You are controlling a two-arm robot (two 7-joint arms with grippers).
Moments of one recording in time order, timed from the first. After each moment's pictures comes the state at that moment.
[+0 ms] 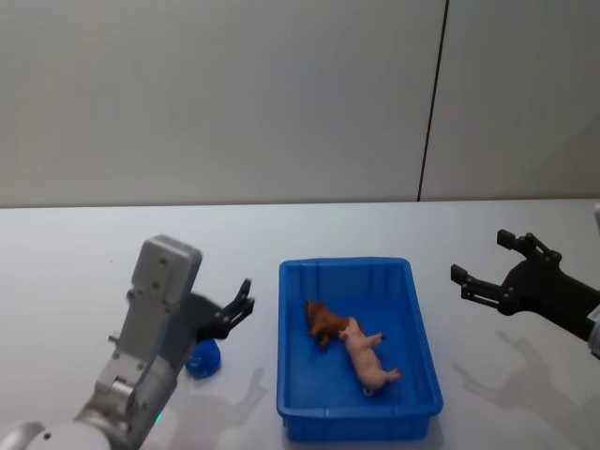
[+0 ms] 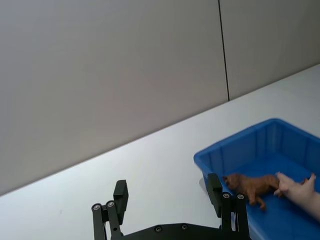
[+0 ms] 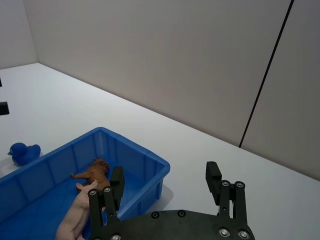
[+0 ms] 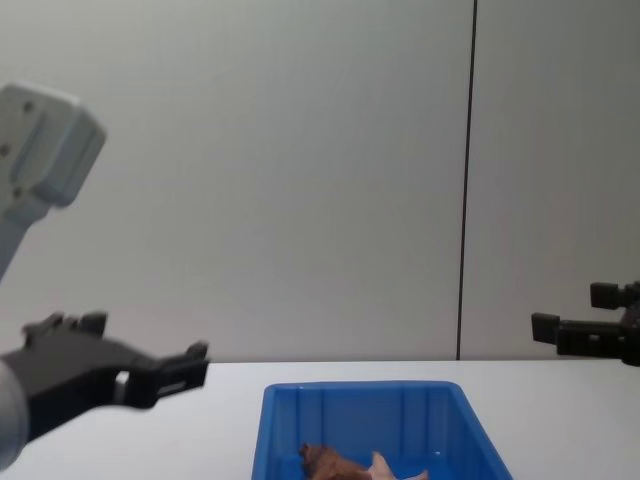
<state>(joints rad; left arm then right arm) -0.05 0.51 0.43 -1.77 -0.29 0.16 0.20 0.20 0.45 -0.23 -1.49 0.36 0.06 0.52</state>
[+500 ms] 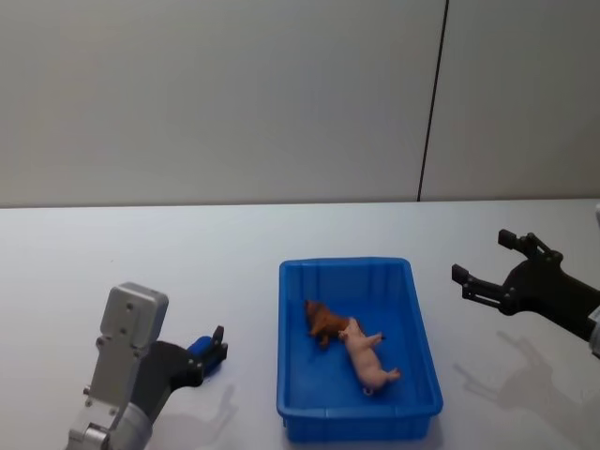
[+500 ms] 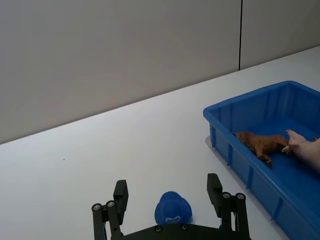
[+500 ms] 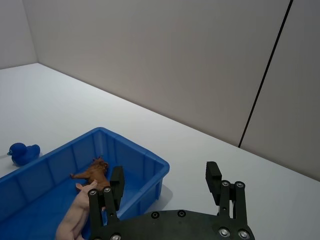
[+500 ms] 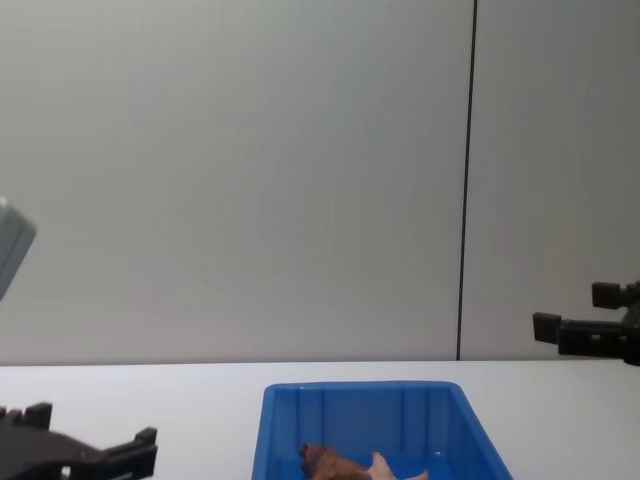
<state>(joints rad) 0.04 0.55 0.41 -1.75 -0.38 0.13 0.24 0.19 0.45 -0.23 -1.49 0.36 0.05 0.52</state>
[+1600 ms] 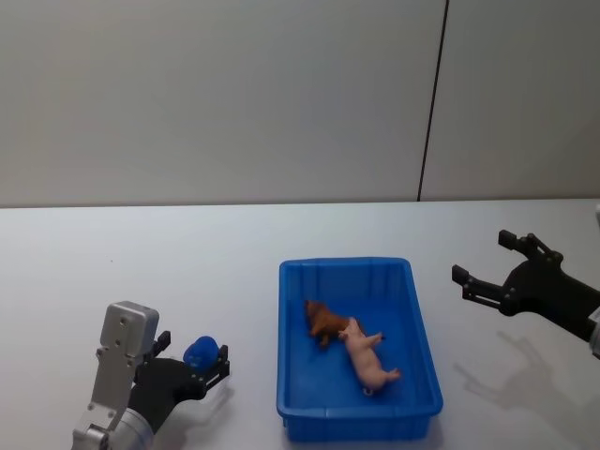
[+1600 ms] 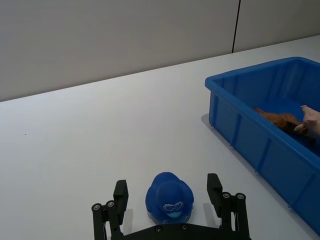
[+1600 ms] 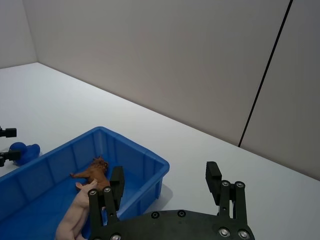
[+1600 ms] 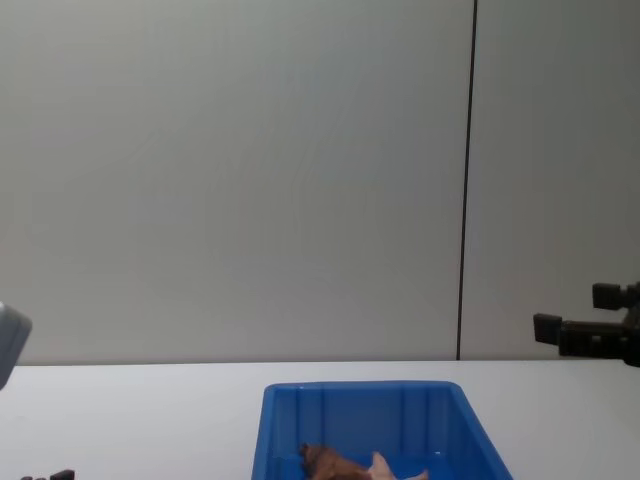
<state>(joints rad) -0.05 0.47 0.39 -1.46 -0.43 0.01 0.02 0.19 0.45 -0.23 -1.49 0.36 0.06 0.52</state>
